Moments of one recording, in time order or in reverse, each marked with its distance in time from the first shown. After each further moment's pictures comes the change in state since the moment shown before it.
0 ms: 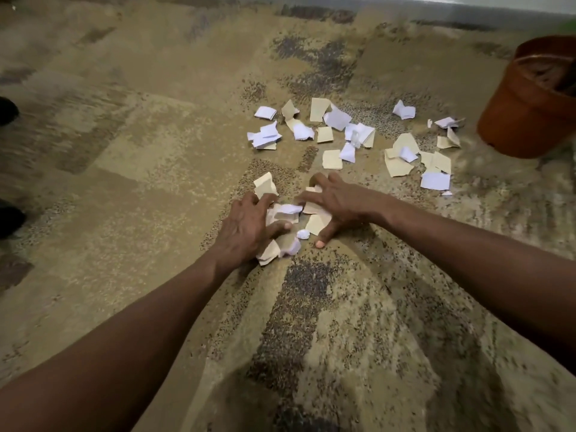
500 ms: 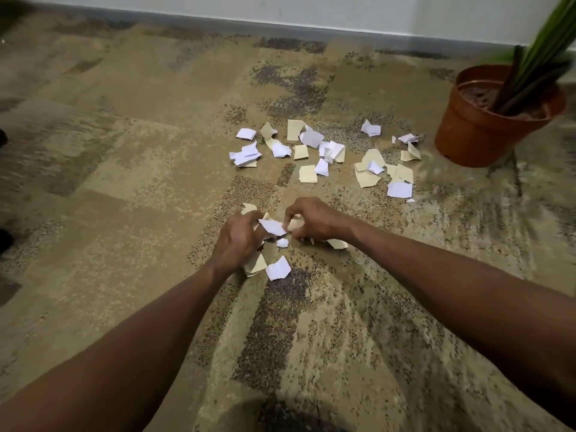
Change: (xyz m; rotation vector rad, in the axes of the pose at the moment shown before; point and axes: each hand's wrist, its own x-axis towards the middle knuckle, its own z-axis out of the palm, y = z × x) left_hand -0.005 0.030 -0.007 -0.242 0.171 -0.040; right_hand -0.021 -0.024 0.004 0.467 0.222 0.070
